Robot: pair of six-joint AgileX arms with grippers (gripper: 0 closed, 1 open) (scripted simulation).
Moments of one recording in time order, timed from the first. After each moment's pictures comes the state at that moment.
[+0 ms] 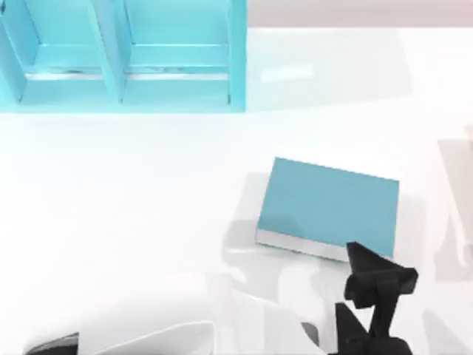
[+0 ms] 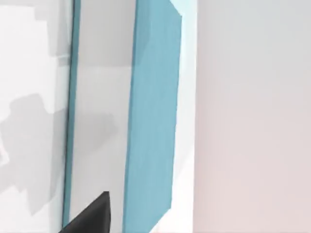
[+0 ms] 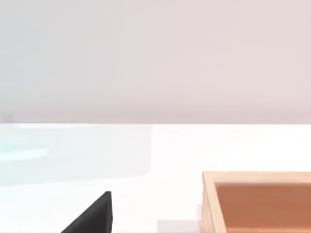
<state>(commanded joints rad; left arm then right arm) -1.50 2.26 1.53 -0.99 -1.30 3.03 0.00 0.00 0.00 0.00 0.00 0.00</state>
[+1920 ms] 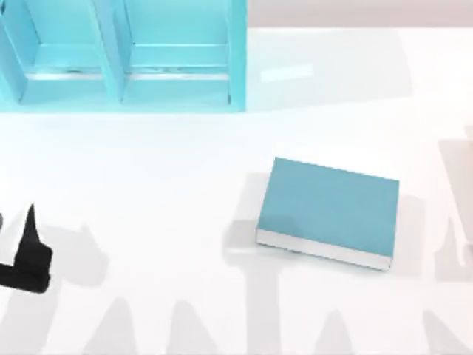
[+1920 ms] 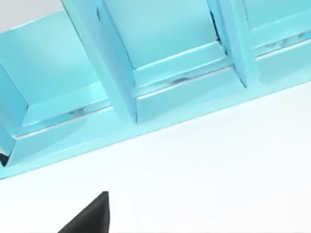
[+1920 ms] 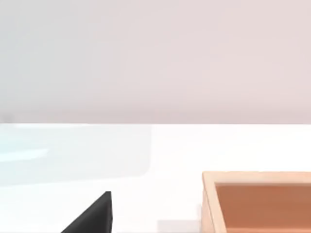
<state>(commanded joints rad) -0.16 0.29 0.13 -0.08 -0.13 0.31 0.00 0.00 0.00 0.00 0.00 0.00</state>
